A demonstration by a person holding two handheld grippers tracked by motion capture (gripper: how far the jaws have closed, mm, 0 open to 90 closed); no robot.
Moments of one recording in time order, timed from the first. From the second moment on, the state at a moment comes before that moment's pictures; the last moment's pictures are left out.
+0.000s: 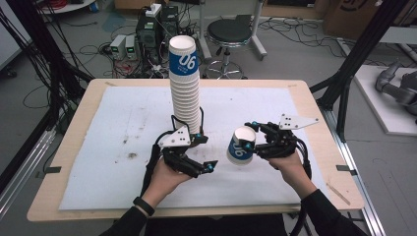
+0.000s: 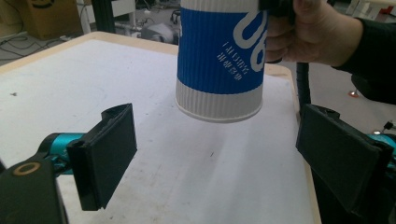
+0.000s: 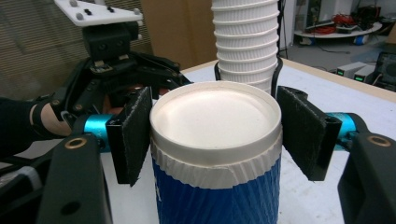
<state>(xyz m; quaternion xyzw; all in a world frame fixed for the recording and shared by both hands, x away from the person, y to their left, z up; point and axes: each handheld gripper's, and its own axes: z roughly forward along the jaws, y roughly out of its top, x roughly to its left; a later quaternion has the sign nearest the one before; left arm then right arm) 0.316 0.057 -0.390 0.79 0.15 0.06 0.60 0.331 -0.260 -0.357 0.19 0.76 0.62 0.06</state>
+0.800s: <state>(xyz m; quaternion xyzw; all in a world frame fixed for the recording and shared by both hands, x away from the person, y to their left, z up) 0.325 0.009 -0.408 0.80 0.14 0.02 0.59 0.324 -0.241 -0.360 0.16 0.77 0.62 0.03</state>
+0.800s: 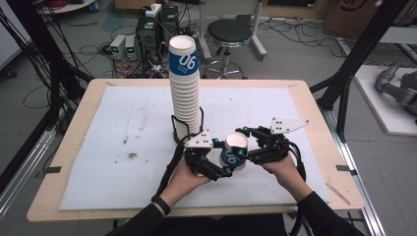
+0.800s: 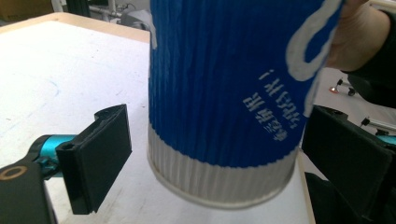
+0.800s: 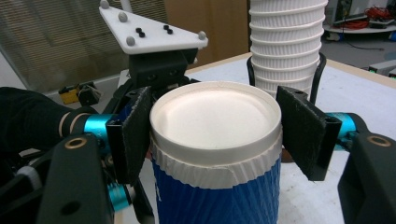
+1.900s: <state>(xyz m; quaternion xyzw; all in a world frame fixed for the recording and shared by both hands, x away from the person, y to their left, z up) 0.328 0.008 -0.402 0.81 0.10 0.01 0.58 0.325 -0.243 -0.360 0.16 0.76 0.63 0.01</state>
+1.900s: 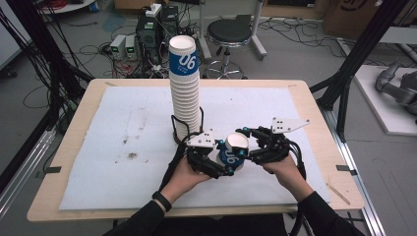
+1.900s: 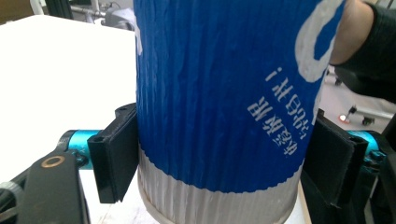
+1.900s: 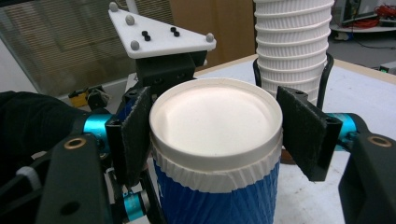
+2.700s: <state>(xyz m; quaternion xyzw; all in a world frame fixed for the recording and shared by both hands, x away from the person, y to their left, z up) 0.328 0.005 -0.384 0.89 0.08 0.05 0.45 0.329 -0.241 -0.355 0.16 0.83 0.53 0.01</state>
